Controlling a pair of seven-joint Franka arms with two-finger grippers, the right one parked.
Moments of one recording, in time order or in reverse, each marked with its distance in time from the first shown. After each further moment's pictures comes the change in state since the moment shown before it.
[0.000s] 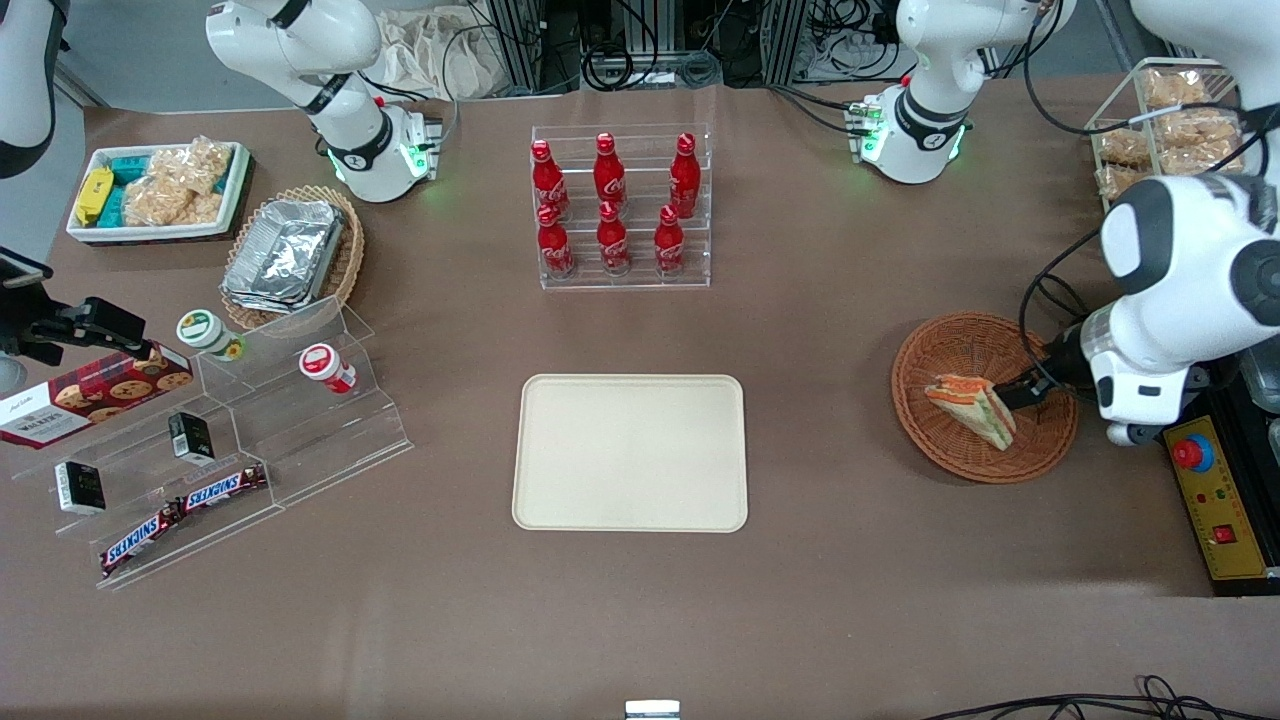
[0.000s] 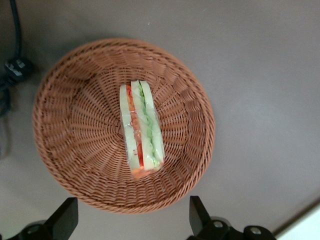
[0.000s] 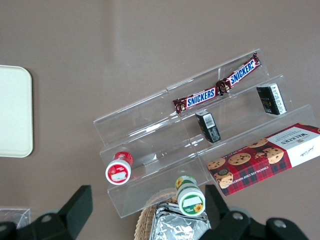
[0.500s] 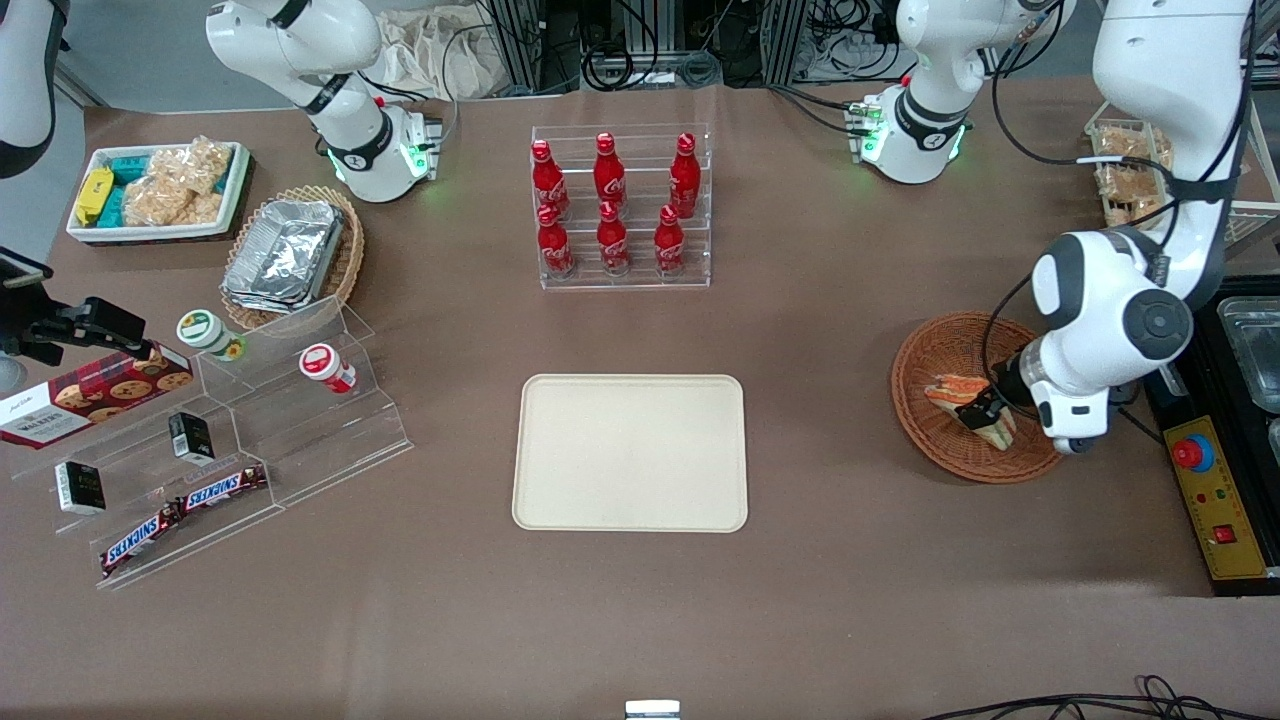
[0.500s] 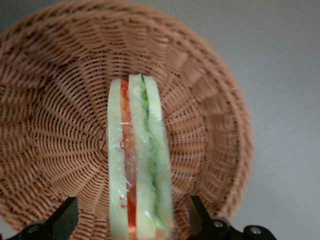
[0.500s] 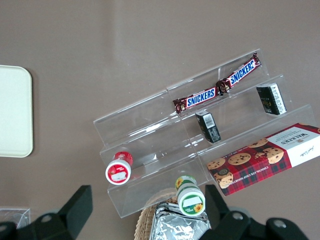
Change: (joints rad) arm 0.000 0.093 0.004 -0.192 0.025 0.310 -0.088
